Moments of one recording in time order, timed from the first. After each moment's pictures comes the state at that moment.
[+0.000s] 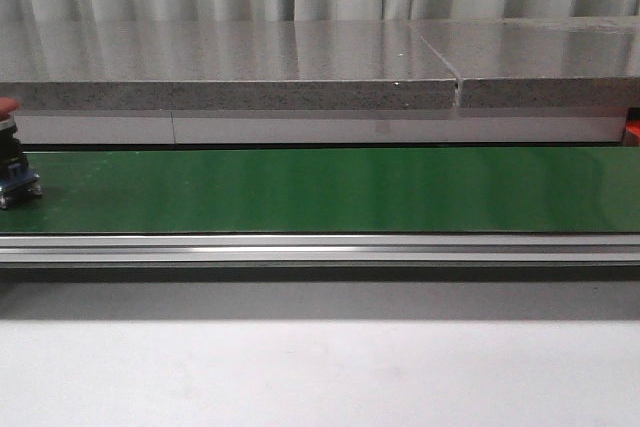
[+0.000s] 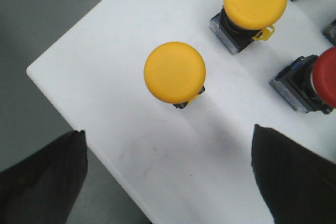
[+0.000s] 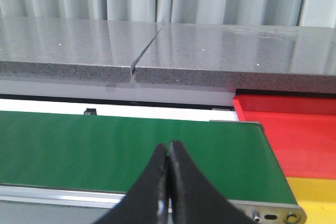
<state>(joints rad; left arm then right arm) 0.55 1.36 -0.81 0.25 0.68 -0.40 0.03 -0.01 0.03 0.01 0.04 0.01</state>
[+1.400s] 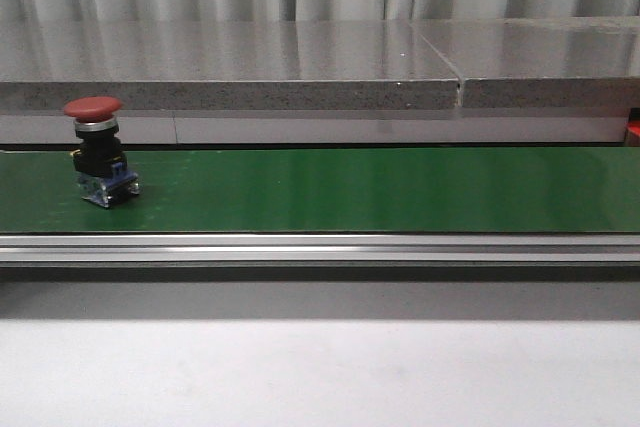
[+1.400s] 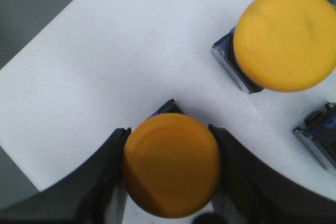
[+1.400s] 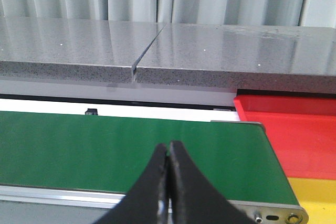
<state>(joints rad) 0.55 1.64 -0.90 0.27 0.56 -0.45 0.03 -0.01 0.03 0.01 0.04 0.01</state>
